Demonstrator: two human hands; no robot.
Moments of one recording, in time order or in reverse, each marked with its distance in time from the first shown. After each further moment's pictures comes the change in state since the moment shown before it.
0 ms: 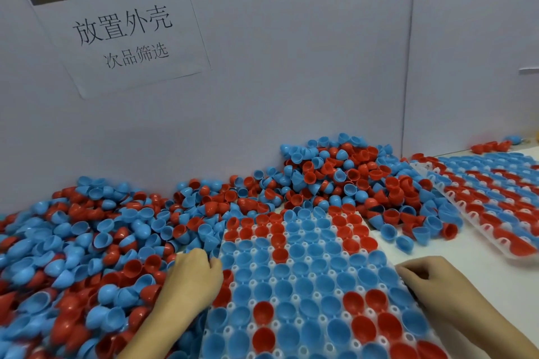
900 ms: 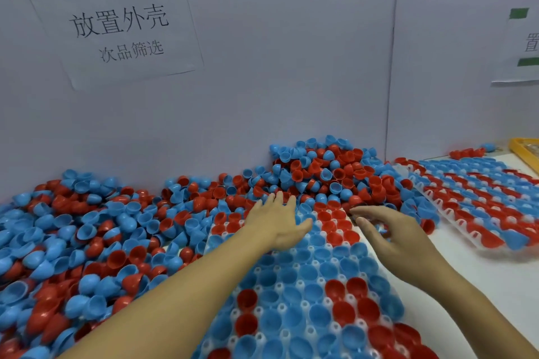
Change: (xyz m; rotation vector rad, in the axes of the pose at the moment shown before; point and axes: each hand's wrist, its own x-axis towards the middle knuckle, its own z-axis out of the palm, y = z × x) left_hand 0.031 0.135 0.042 0.398 -0.268 0.571; right_hand 0.010 -0.024 -0.006 0.000 0.277 -0.648
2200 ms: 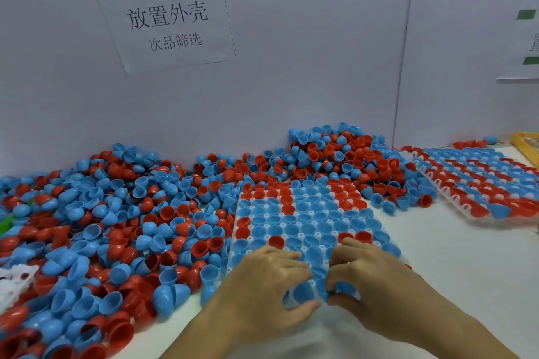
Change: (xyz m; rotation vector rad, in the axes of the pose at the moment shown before) left_hand -0.215 -0.014 0.043 -0.178 0.429 0.495; right_hand -0.115 -0.093 0.015 -0.383 -0.499 -0.454
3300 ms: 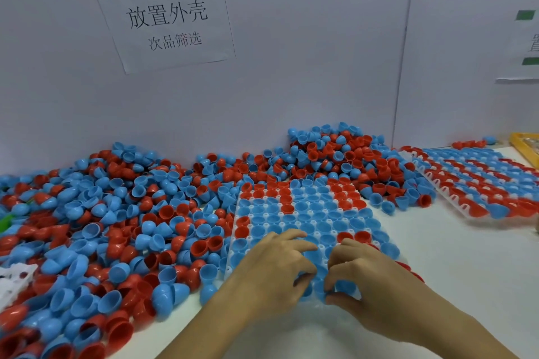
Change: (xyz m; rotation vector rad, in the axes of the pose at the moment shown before) left_hand 0.027 -0.008 0.007 0.007 -0.139 -0.088; right_hand 0.000 0.002 0.003 0.057 0.022 0.032
